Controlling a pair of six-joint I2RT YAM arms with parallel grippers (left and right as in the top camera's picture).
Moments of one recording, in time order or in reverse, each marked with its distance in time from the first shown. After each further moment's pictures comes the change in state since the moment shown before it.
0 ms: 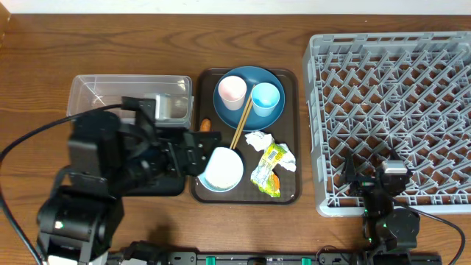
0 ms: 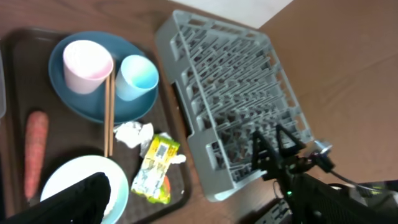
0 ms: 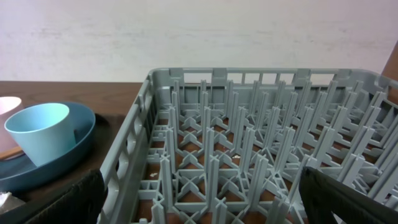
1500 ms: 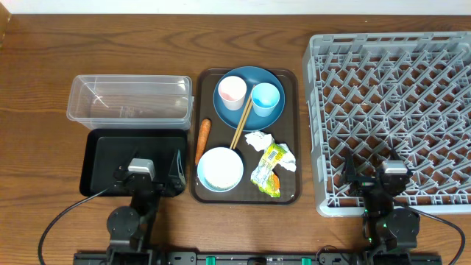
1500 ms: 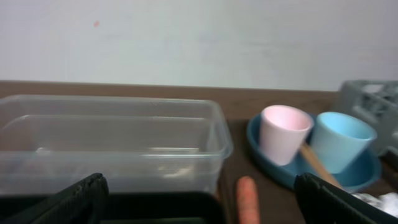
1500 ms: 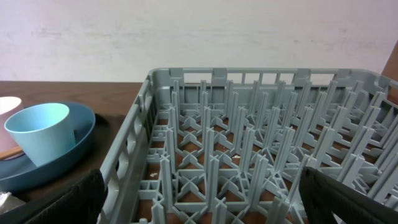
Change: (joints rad) left arm 0.179 -0.874 -1.177 0.827 -0.470 0.356; right arm 0.000 0.001 0.001 -0.001 0.000 0.000
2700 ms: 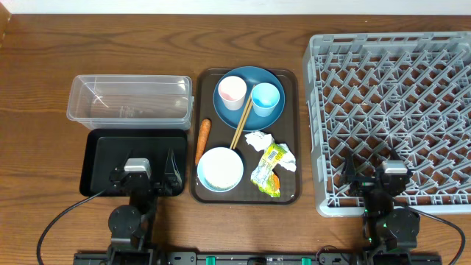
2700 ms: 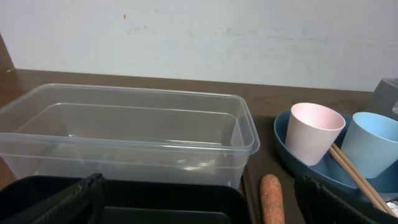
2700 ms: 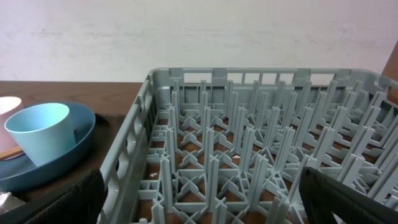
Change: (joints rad) left arm 0.000 0.000 -0.018 -0.023 -0.107 0.000; right arm 0.000 0.000 0.000 0.000 0.000 0.000
